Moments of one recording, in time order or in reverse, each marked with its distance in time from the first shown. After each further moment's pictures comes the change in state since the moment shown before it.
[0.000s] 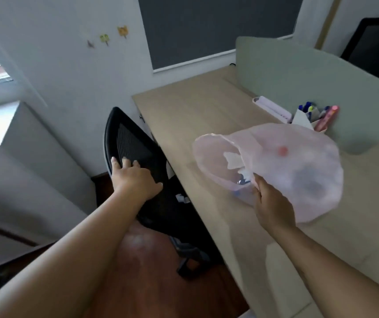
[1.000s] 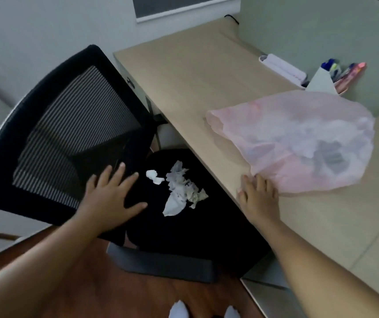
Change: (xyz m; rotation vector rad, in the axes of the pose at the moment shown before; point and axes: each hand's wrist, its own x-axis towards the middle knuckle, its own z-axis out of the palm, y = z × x) left_hand 0.038 -0.135 0.174 -0.194 0.093 0.354; right_hand -0.041 -0.049 0.149 -0.501 -0.110 0.093
